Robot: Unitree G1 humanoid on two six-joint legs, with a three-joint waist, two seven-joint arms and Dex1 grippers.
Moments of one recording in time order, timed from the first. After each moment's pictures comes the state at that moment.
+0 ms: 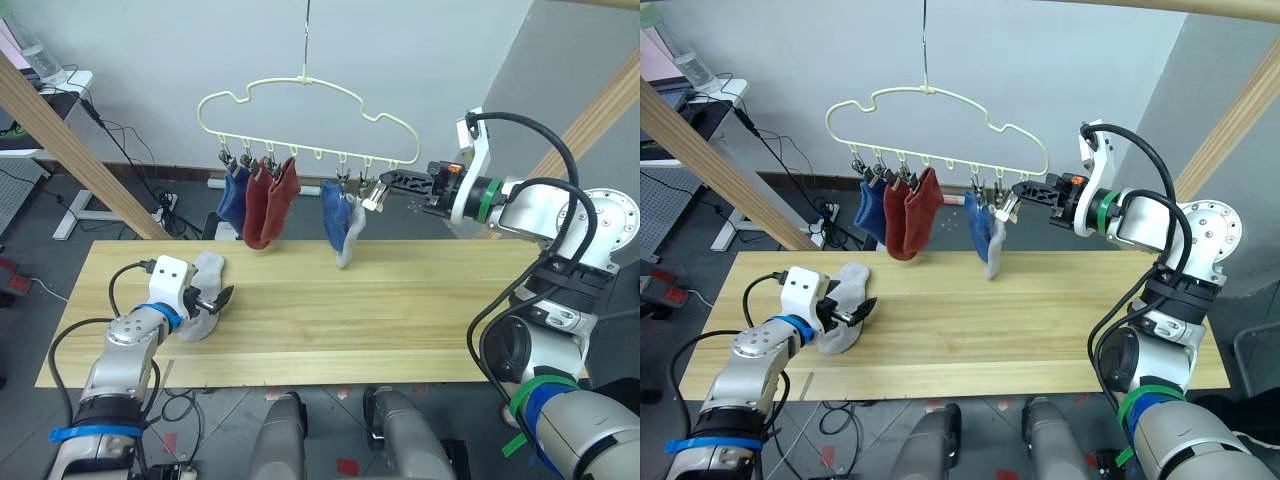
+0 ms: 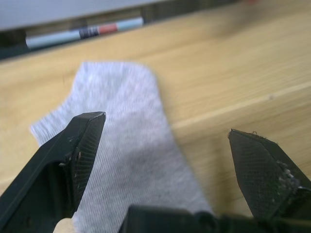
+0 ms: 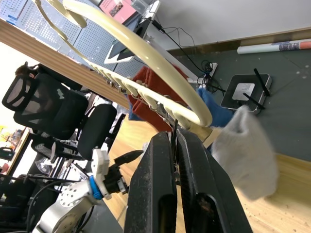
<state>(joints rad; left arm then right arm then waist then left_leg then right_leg) -0.27 0.59 0.11 0.47 -0.11 0.15 -0.54 -1.00 -0.19 -0.55 -0.03 0.80 1.61 0.25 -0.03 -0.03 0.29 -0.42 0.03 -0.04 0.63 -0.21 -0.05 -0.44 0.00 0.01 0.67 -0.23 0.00</state>
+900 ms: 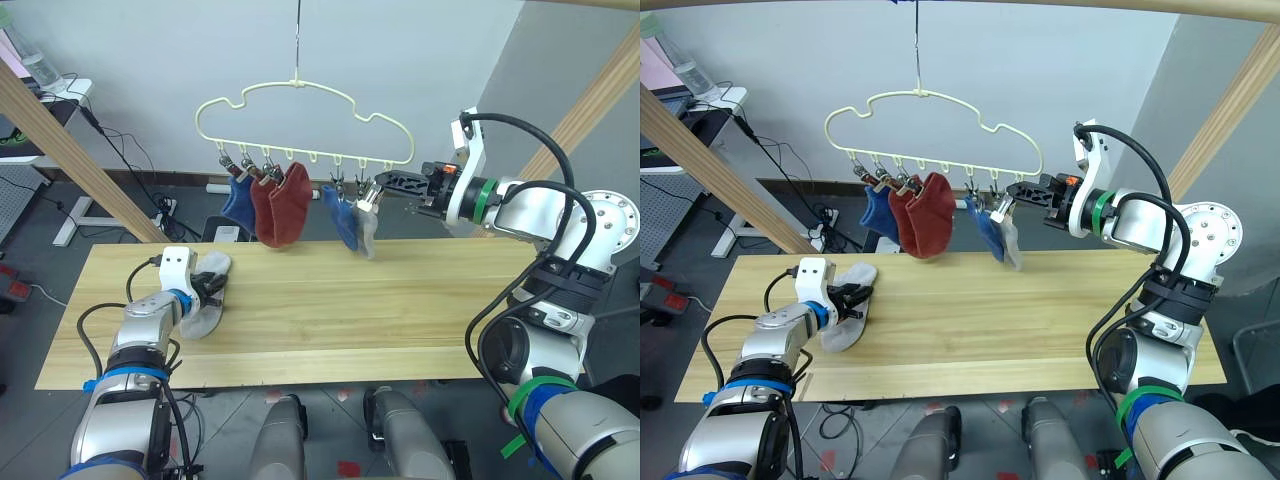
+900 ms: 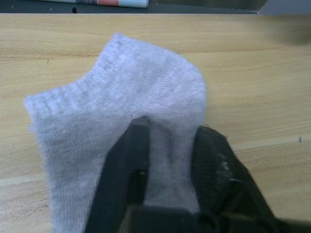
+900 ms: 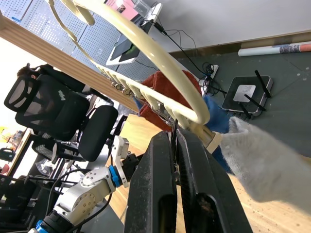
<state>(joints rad) -0.54 0.54 0.14 0.86 -0.11 0.16 -0.58 -0.99 -0.18 -0.55 -0.03 0.90 1.61 0.13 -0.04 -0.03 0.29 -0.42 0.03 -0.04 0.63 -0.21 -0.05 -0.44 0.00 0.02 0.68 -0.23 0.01</state>
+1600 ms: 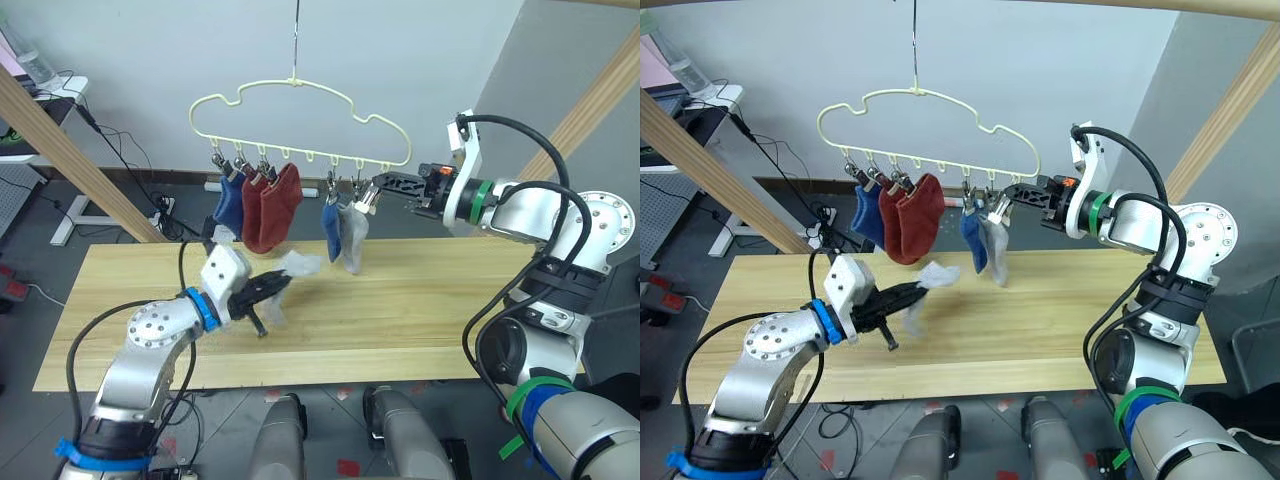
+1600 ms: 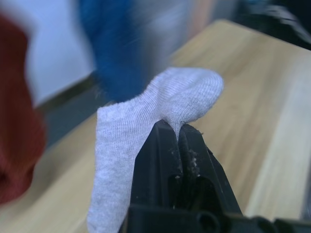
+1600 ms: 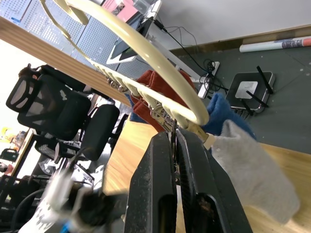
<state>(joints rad) -0.09 0.58 -0.01 -0.30 -0.21 0.09 -0.85 -0.99 -0.17 -0.55 -0.01 0.90 1.61 0.13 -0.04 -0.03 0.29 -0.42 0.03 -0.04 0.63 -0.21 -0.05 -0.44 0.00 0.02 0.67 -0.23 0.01</state>
